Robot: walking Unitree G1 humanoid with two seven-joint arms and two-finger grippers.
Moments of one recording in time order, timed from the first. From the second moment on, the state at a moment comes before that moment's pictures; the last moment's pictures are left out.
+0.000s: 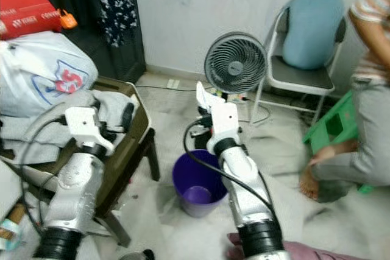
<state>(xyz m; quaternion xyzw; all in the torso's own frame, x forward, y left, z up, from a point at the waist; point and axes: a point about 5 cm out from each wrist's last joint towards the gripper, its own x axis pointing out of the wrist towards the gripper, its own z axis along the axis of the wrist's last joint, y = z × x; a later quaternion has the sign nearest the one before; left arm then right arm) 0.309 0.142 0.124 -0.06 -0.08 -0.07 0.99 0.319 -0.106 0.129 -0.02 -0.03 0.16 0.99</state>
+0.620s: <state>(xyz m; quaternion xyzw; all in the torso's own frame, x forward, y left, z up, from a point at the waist) 0.309 0.139 0.124 -0.07 -0.08 -0.09 0.99 0.322 -0.109 0.127 -0.02 -0.03 0.14 0.99</state>
